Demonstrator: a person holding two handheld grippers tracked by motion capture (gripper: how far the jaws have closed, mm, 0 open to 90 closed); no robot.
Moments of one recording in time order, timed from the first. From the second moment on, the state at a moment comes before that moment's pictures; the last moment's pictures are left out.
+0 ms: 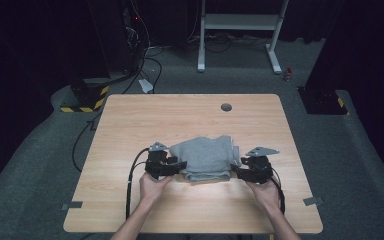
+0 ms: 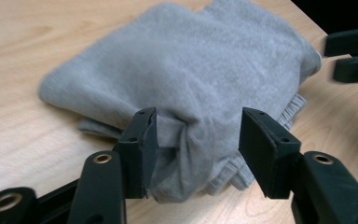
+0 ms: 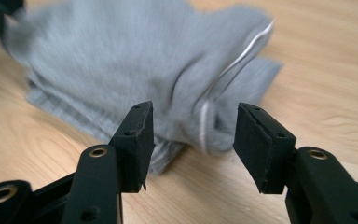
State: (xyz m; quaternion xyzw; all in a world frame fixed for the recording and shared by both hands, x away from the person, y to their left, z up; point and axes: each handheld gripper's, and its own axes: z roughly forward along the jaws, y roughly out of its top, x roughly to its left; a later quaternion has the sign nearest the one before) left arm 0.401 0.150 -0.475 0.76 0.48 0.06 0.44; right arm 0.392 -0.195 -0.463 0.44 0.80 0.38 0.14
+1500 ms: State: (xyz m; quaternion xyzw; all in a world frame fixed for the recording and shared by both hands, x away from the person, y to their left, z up) left arm 0.462 0.156 -0.498 0.77 0.51 0.06 0.38; right arm 0.475 -0.151 -0.457 0.44 0.81 0.35 0.16
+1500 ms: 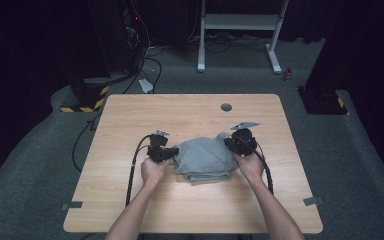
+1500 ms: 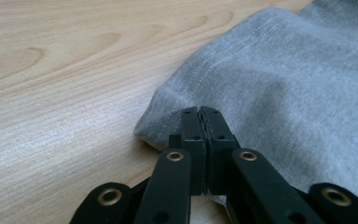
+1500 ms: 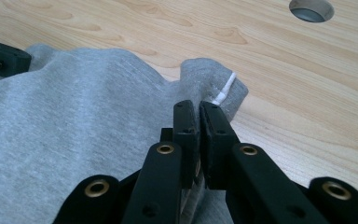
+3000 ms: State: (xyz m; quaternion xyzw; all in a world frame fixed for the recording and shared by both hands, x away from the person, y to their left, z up) left arm 0.338 0.148 -0.514 0.81 0.38 0.03 0.44; right arm 0.336 -0.180 -0.504 0.40 0.82 0.38 0.14
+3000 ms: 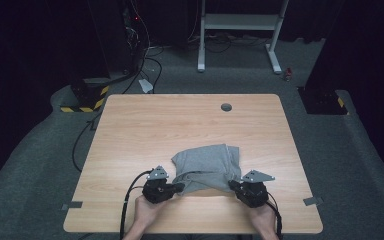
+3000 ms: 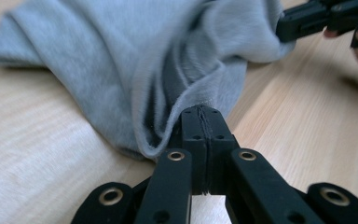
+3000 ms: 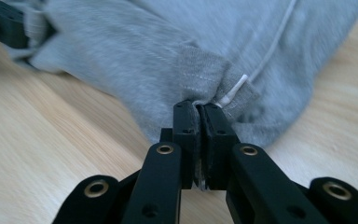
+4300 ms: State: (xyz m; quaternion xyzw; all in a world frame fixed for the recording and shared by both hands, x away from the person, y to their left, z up) left arm 0.382 0.156 -0.504 0.80 0.41 0.08 0.44; right arm 0.380 -0.174 -0.505 0.42 0.81 0.36 0.17
